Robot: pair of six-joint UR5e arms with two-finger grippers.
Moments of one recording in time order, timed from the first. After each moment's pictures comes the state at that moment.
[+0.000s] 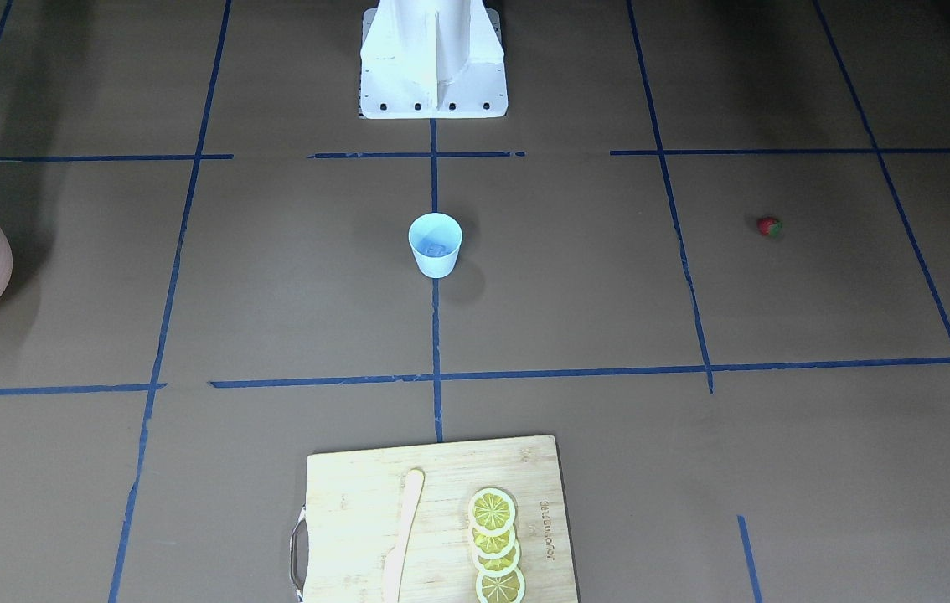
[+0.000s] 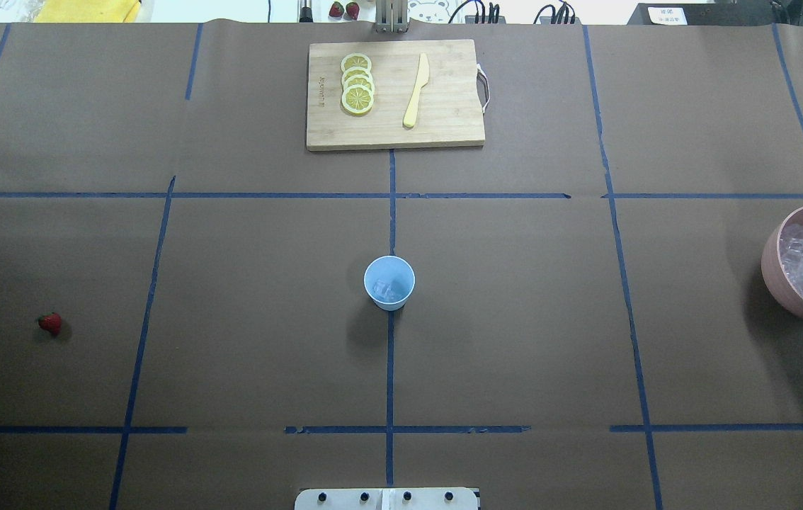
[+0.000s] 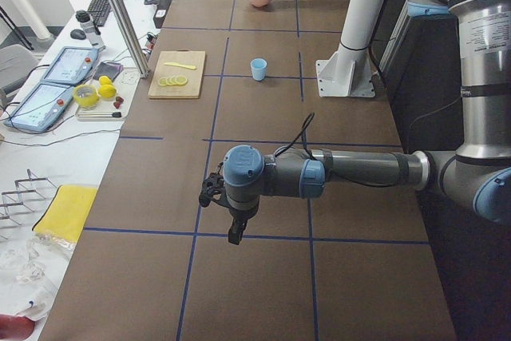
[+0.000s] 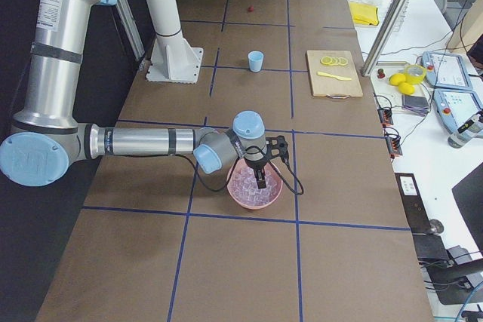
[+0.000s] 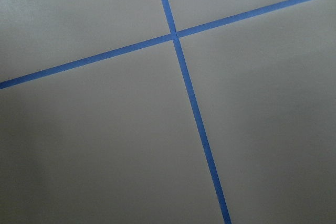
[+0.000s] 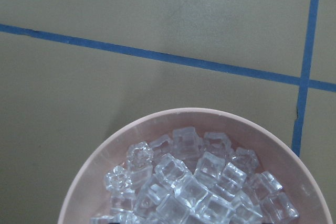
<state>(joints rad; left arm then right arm) -1.61 -1.40 -1.77 -1.59 -2.38 0.27 1.23 -1.79 1.74 -0.99 2.25 0.43</state>
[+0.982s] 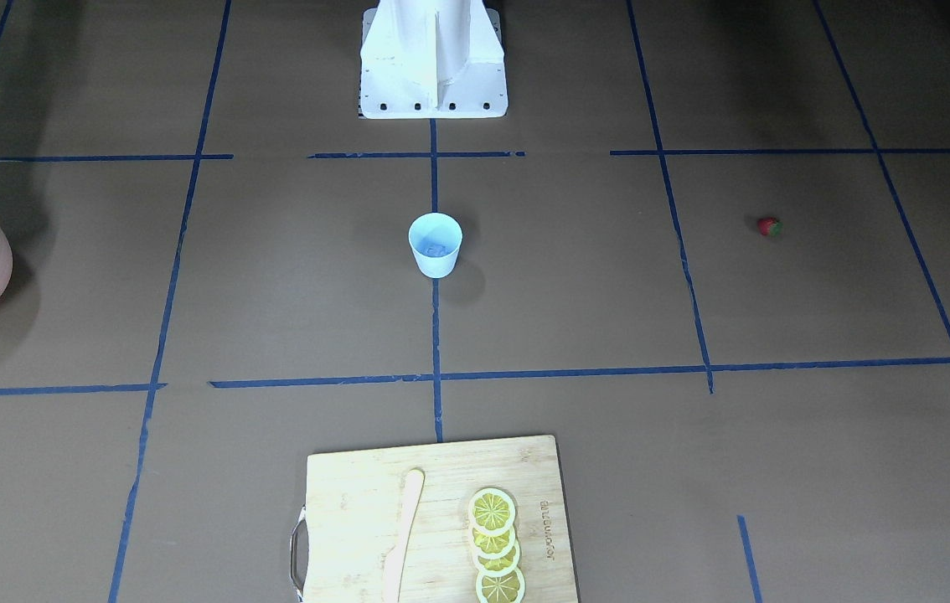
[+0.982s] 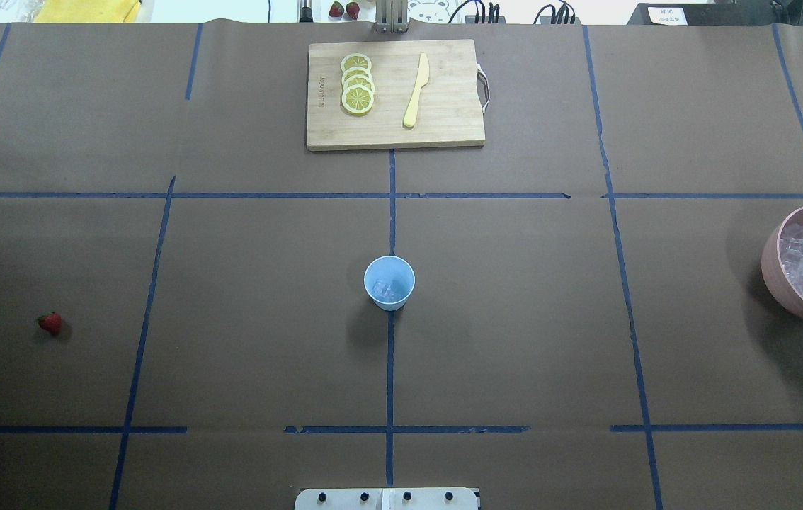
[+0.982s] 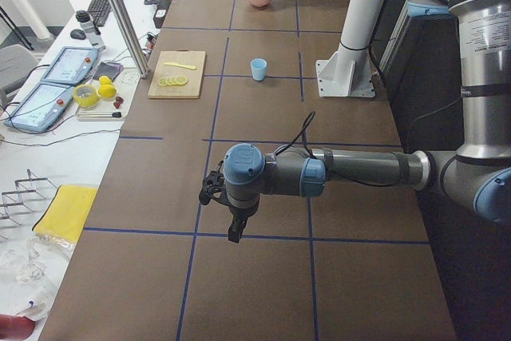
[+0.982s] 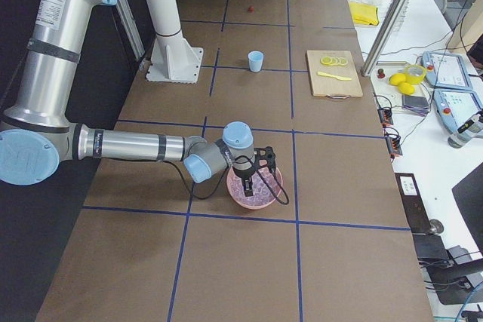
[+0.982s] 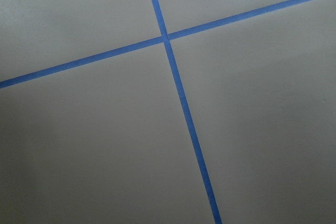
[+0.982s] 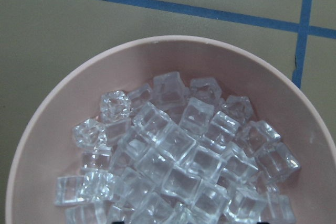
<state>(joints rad) -1.61 -1.40 -1.78 -1.59 -2.38 0.27 1.17 -1.85 1.73 -0.94 2.21 0.46</state>
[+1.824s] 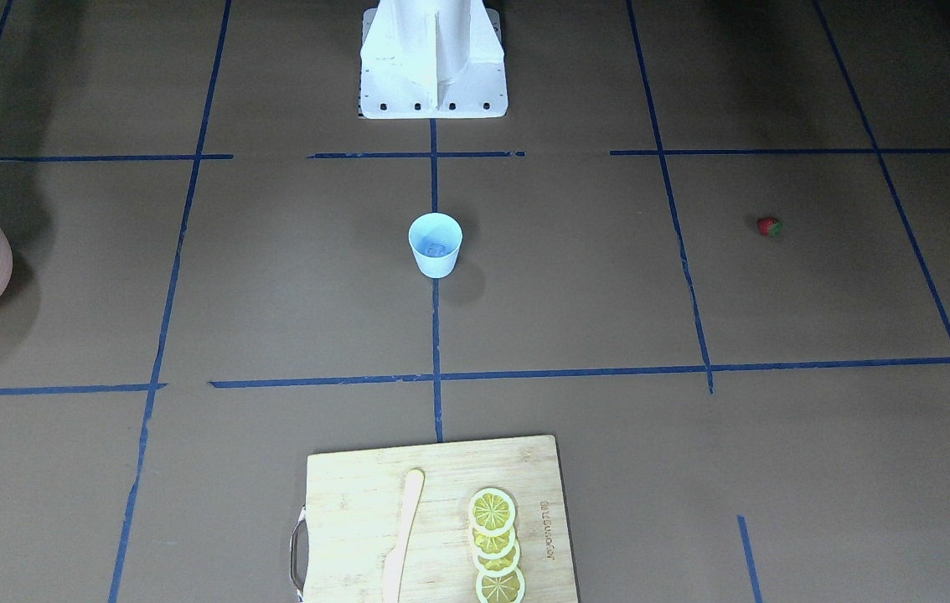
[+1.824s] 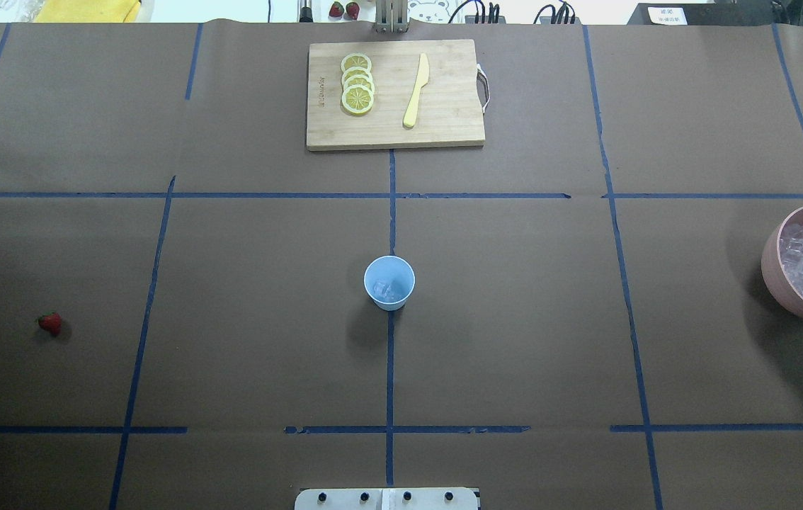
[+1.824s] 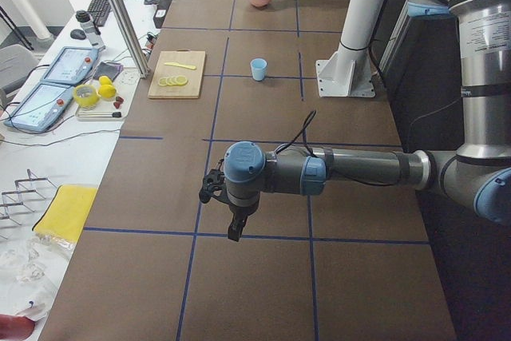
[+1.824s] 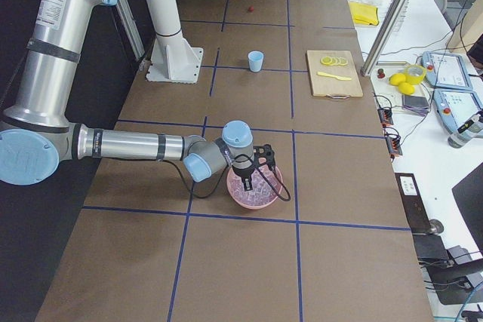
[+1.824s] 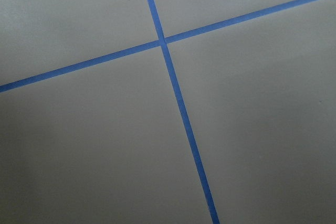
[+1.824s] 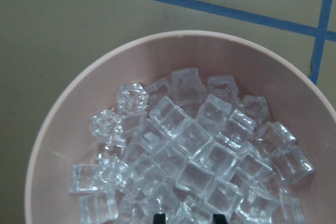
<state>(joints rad) -1.61 -1.40 -1.79 -1.59 -2.38 0.27 1.16 -1.86 1.75 -0.94 2.22 0.41</state>
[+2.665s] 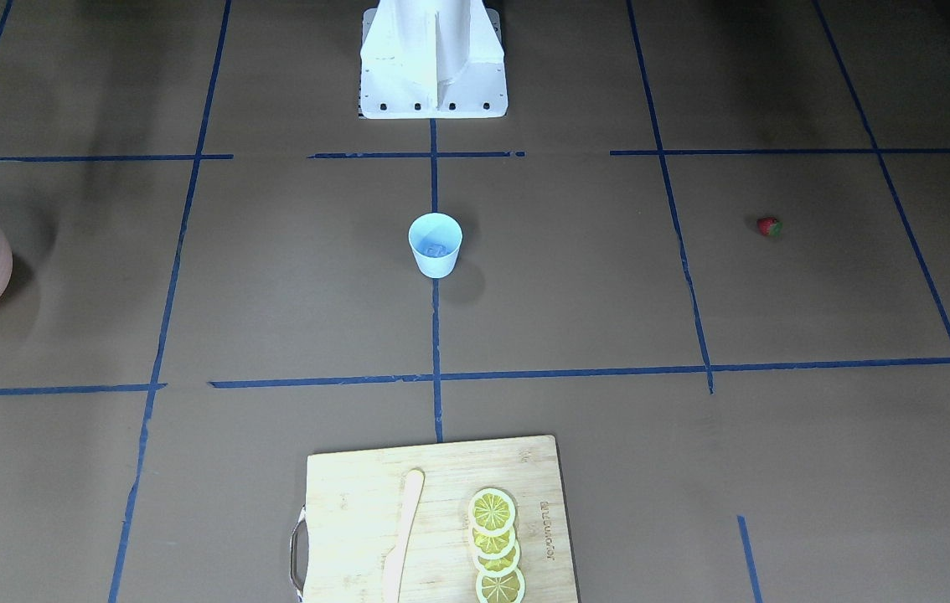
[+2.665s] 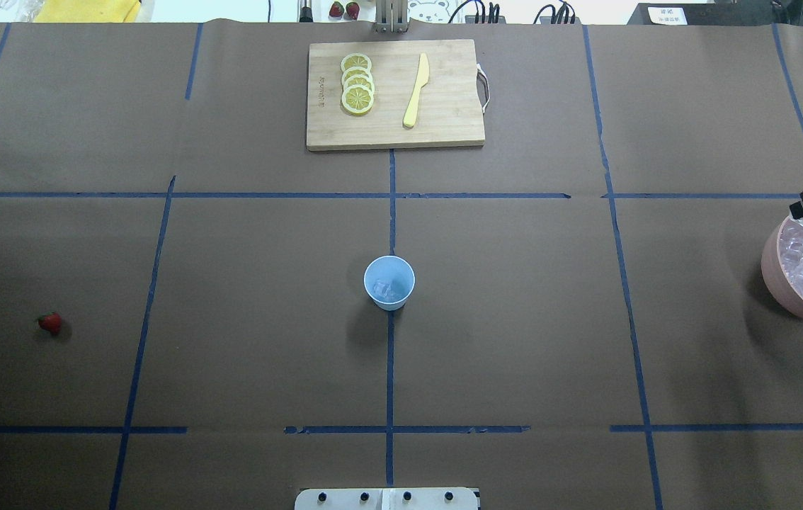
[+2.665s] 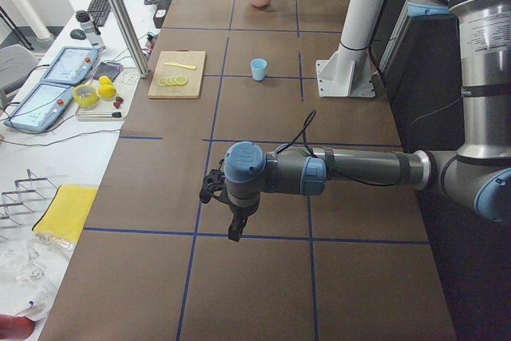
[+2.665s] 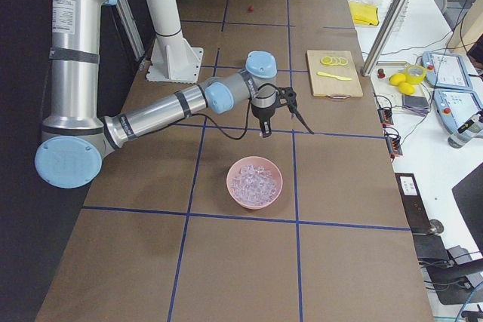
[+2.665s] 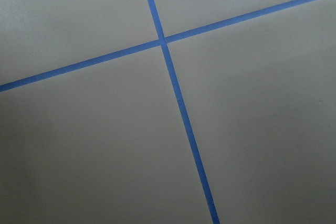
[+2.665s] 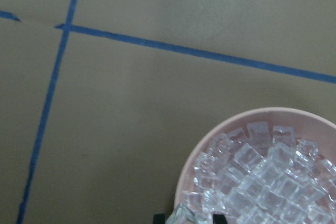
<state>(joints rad) -1.61 -1.39 -1.79 -1.59 -2.38 0.27 1.19 -1.58 2.07 -1.57 2.26 0.43</state>
